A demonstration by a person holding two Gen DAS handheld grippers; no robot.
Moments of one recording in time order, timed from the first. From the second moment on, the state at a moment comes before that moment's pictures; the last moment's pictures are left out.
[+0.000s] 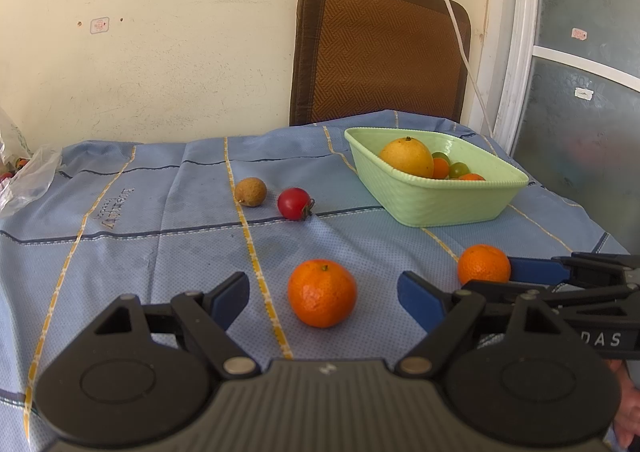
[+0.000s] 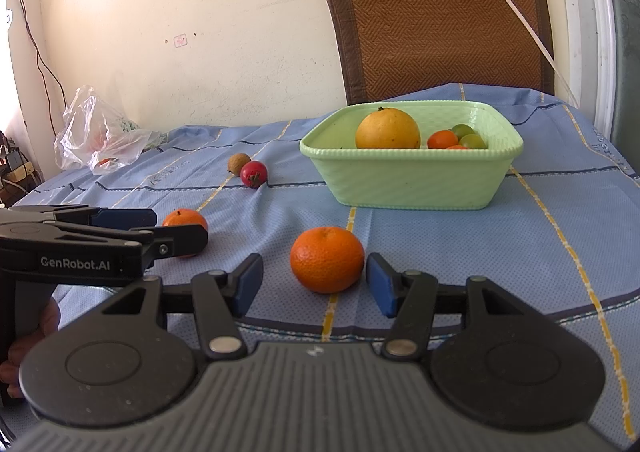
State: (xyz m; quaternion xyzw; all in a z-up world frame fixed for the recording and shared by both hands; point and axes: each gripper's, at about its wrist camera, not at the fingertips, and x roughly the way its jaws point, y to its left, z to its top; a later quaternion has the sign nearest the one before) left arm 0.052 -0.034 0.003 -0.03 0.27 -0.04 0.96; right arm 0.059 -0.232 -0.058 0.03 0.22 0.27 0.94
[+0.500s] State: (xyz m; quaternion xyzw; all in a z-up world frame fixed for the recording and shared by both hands) left arm 0.051 -0.035 0.003 -0.03 0.27 -0.04 0.96; right arm 0.060 -0.234 -0.060 0.04 0.22 0.27 0.94
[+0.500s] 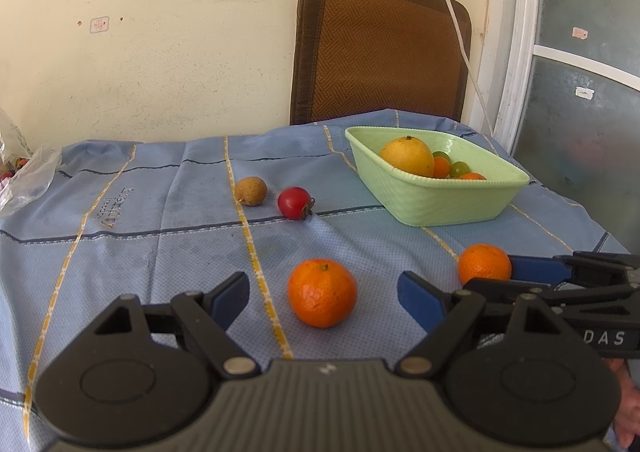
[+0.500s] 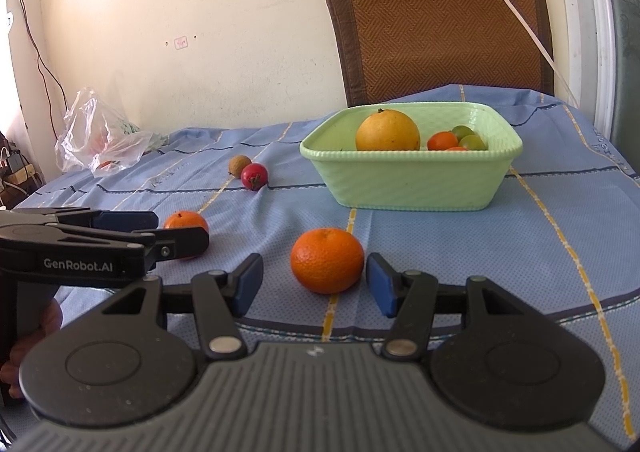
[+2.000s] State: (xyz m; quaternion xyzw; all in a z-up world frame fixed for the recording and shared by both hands) left arm 0.053 -0.032 0.006 -0.04 0.27 -0.05 0.96; right arm 0.059 -0.236 -0.060 0.03 0.22 0.27 0.94
